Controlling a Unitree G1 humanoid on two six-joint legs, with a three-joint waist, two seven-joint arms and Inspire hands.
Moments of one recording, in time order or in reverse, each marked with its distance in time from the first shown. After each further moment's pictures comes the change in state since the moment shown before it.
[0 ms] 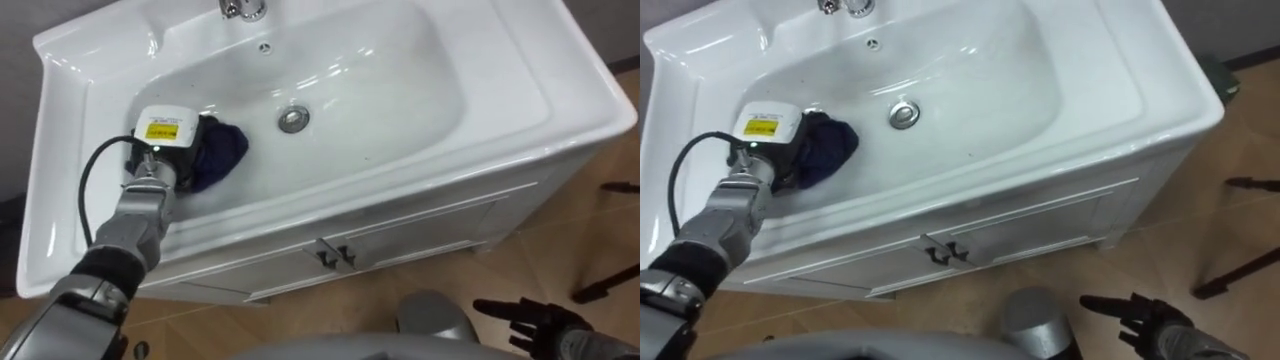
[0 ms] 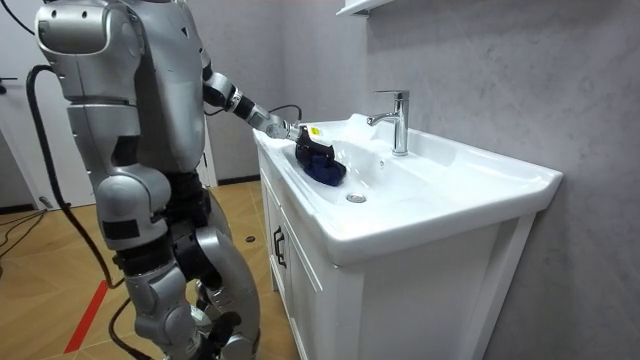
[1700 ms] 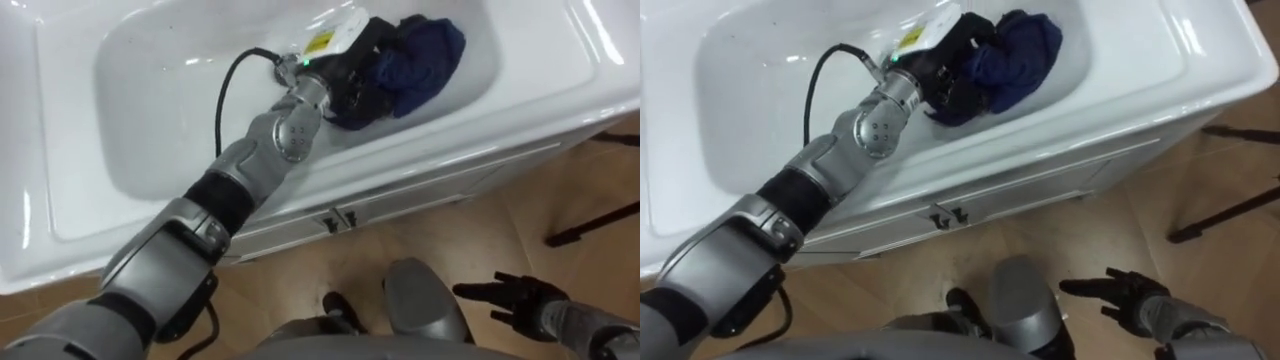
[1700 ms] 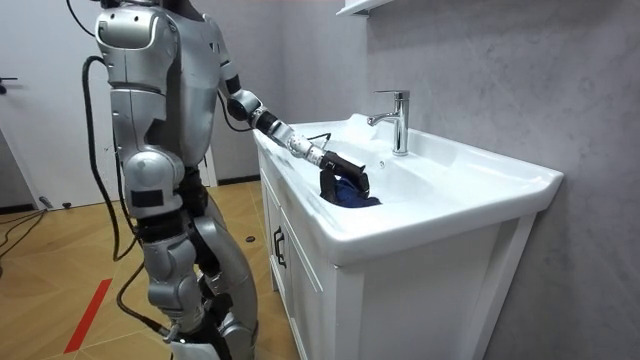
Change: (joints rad) left arm -0.291 -0.276 -0.180 -0.041 -0.565 -0.253 -0.106; right arm -0.080 -0.001 0.147 -0.041 -0.004 0.010 0.028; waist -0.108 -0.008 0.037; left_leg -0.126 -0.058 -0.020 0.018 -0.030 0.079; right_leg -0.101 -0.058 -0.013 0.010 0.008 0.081
